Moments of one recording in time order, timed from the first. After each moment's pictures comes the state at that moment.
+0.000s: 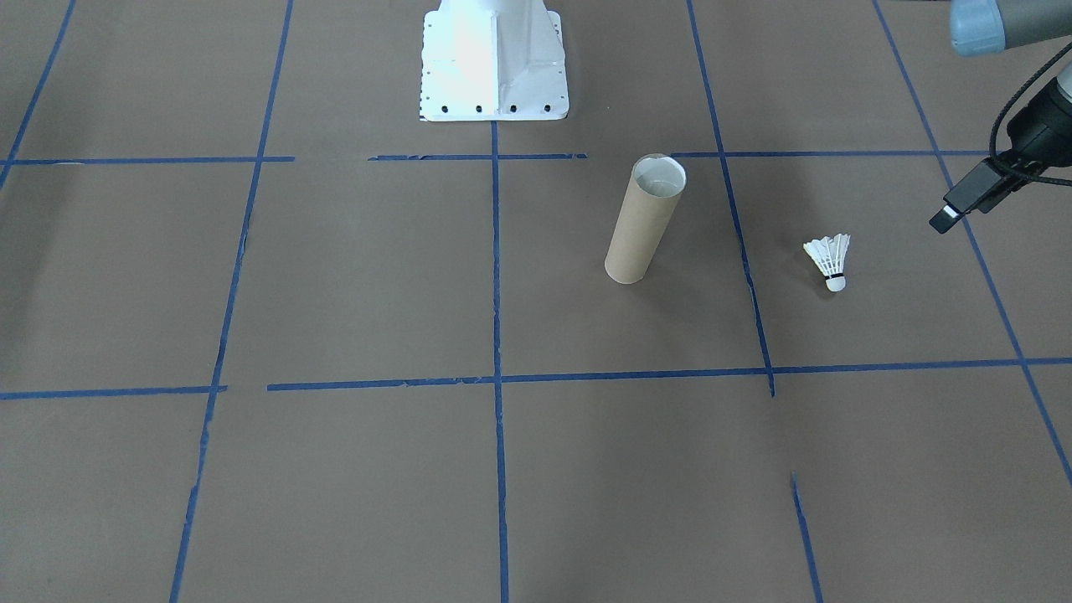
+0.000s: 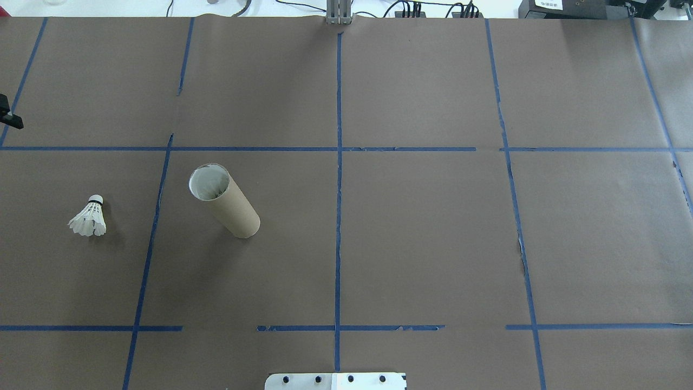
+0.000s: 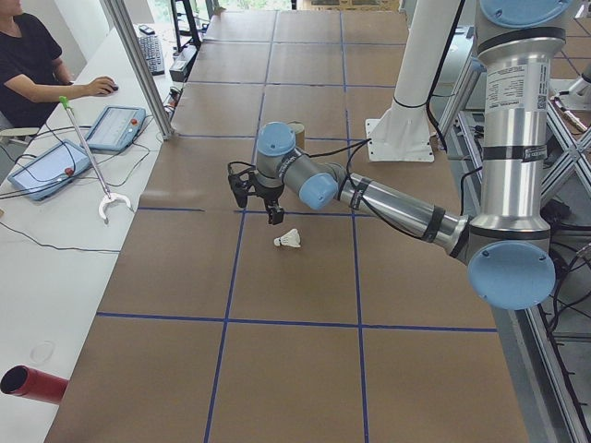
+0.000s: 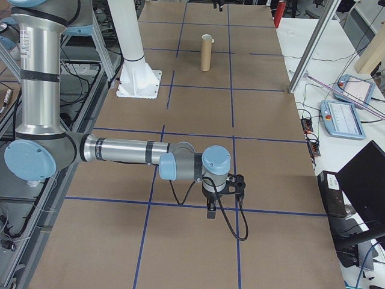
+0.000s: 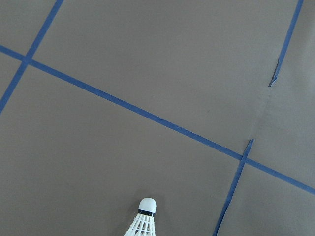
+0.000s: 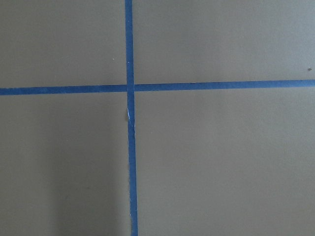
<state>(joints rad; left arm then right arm) -1.20 -1.52 -1.97 -1.91 -2.32 -1.22 1.56 -1.65 1.62 -1.49 2.30 0.08</state>
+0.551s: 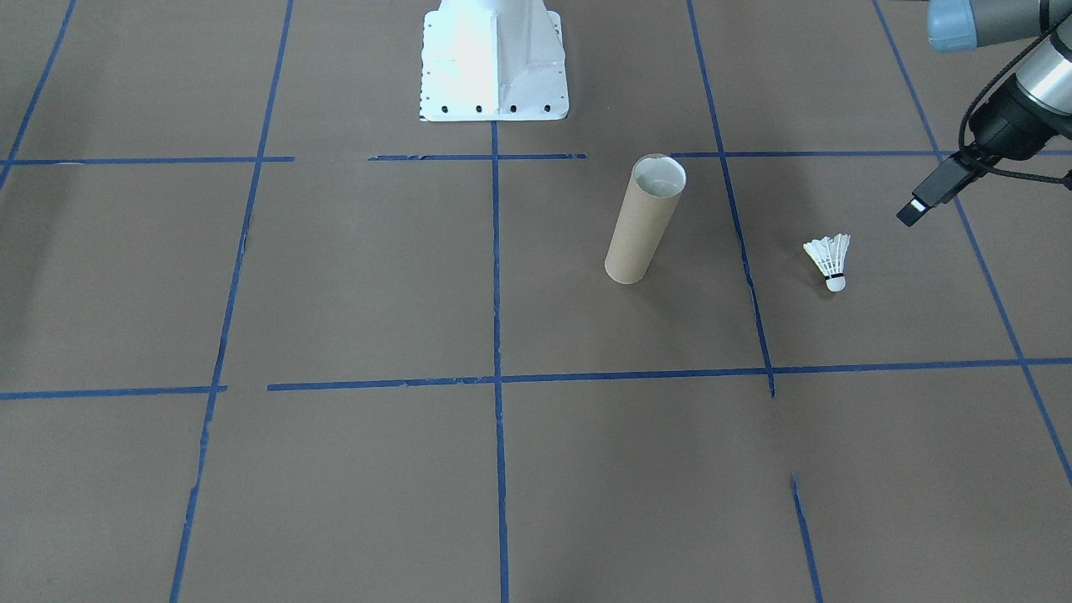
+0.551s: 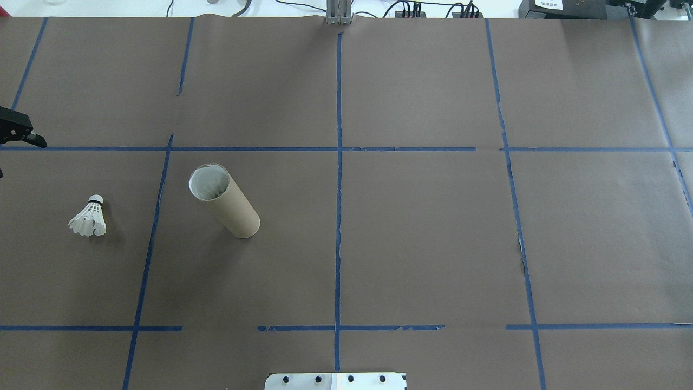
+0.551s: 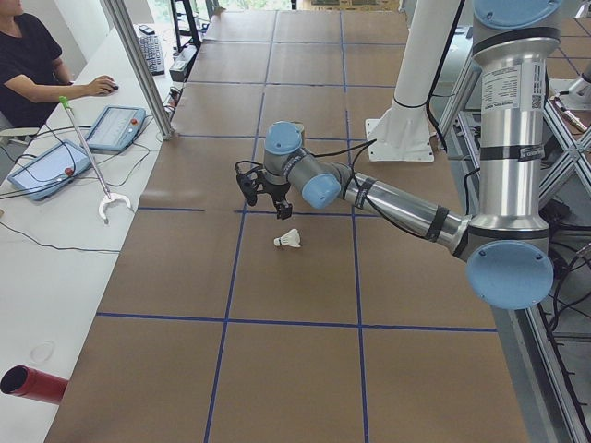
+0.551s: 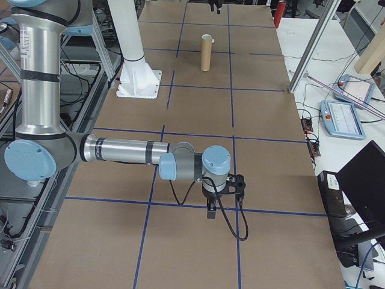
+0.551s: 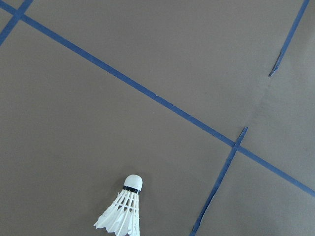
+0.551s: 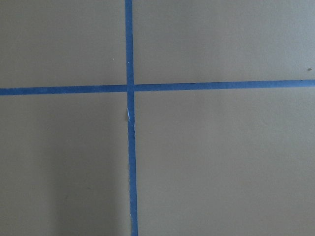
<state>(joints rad) -1.12 -1.51 -1.99 -1.95 -2.31 -1.40 1.56 -1.65 1.62 -1.49 2.30 0.08</state>
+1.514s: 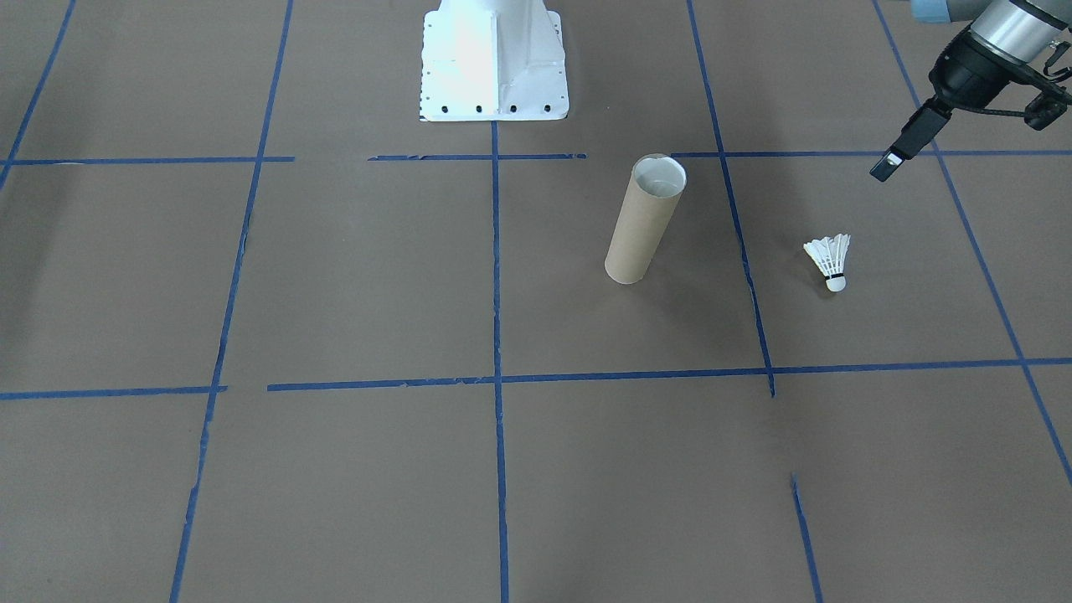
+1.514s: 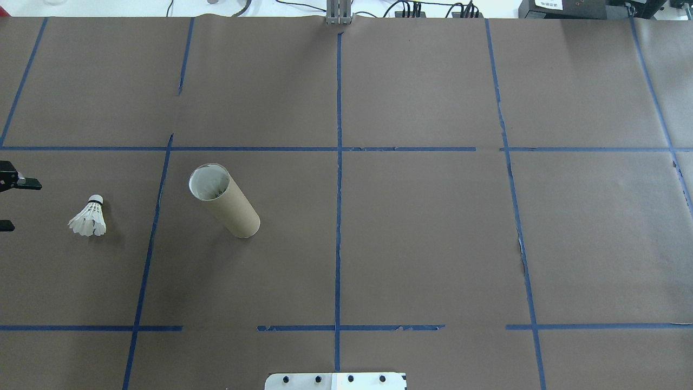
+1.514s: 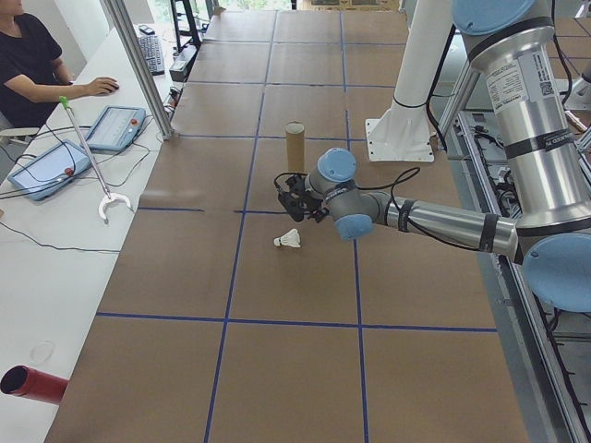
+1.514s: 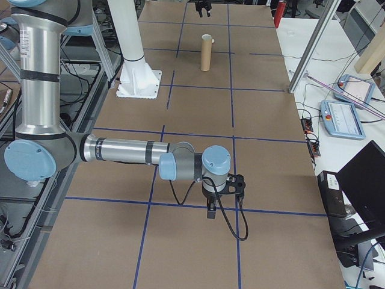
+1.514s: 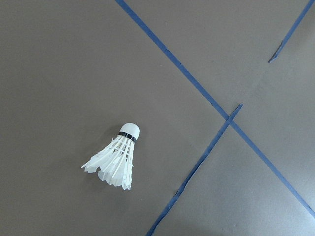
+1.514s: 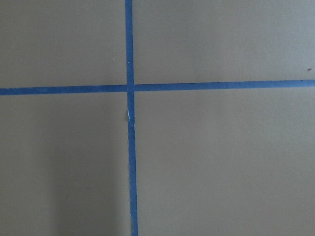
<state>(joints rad) -0.94 -1.23 -2.01 -2.57 -2.12 -1.93 1.56 -1.65 1.62 -1.49 2.30 0.08</state>
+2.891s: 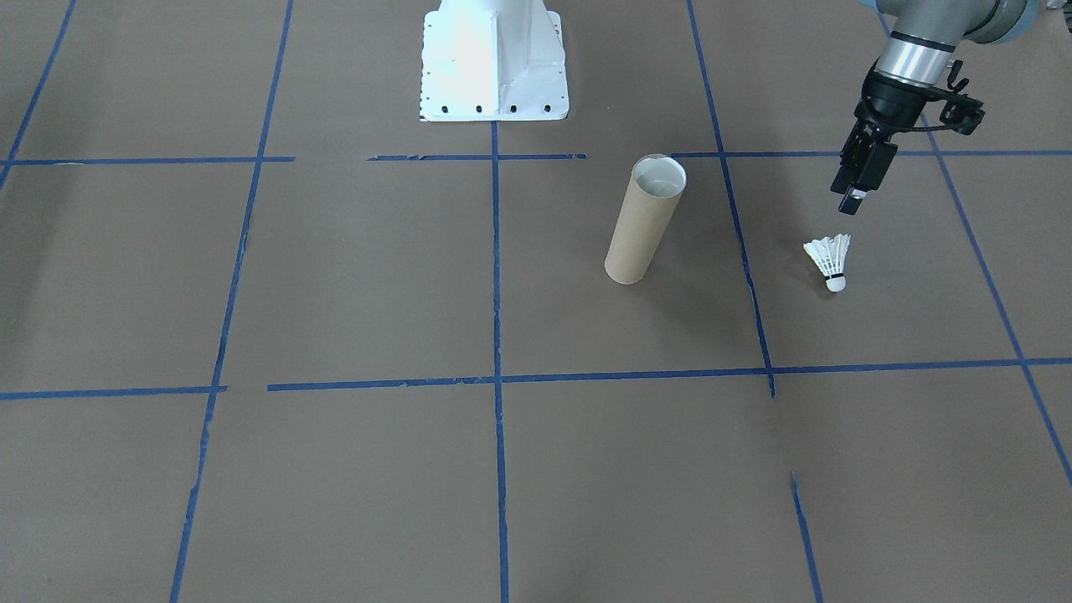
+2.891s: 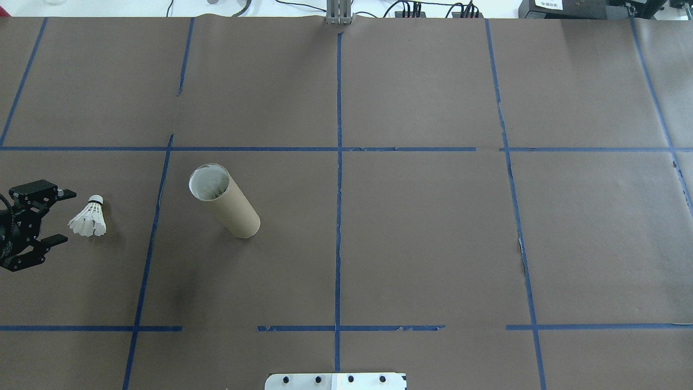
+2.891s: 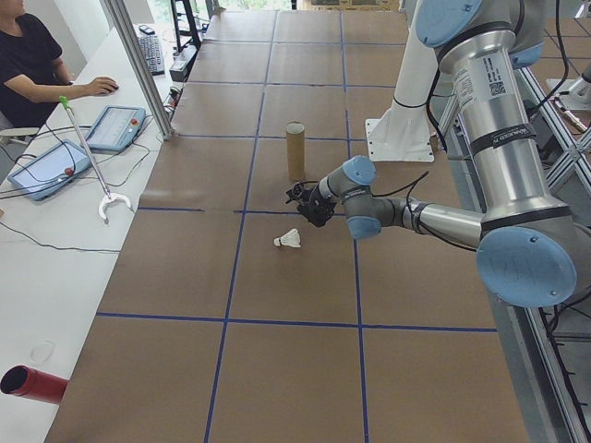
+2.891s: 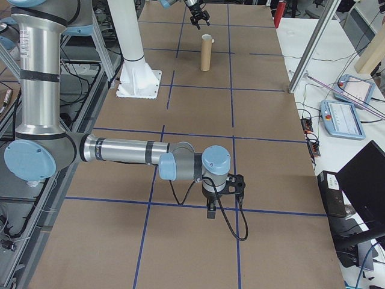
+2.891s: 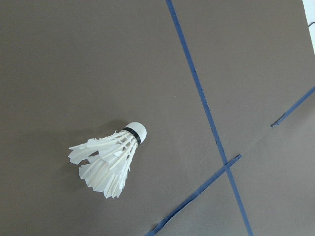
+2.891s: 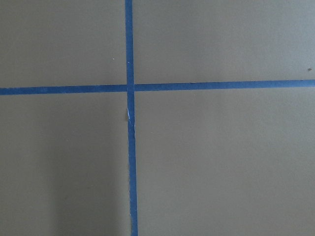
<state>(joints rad) -0.56 -1.20 -1.97 -2.63 -1.49 -2.37 1.56 -1.65 1.62 -1.49 2.30 0.08</state>
